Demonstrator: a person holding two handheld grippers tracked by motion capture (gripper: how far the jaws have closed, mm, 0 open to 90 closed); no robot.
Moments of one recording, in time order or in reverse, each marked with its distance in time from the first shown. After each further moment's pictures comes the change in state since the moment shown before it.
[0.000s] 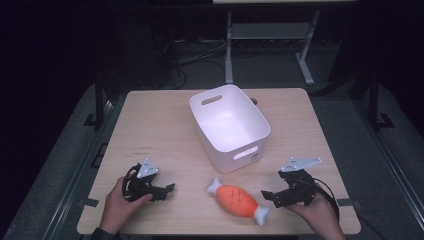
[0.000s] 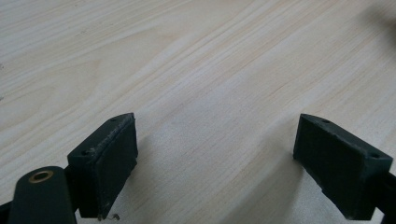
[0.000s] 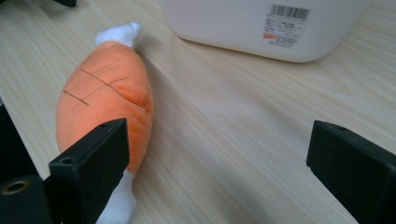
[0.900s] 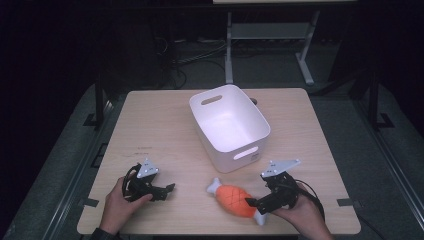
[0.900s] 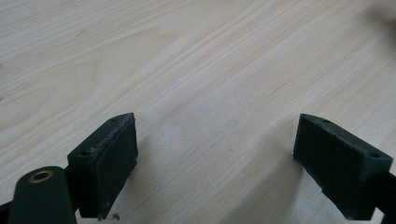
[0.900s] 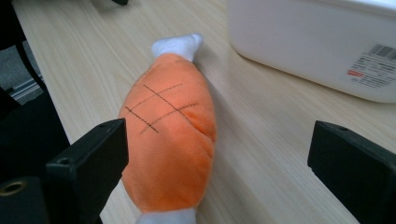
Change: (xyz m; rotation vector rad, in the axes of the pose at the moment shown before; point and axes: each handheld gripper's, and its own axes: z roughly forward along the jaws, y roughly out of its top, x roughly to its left) left arm 0.000 0.000 0.000 -0.002 0.000 -0.002; right arm 0.037 0.021 0.018 0.028 0.086 -0.105
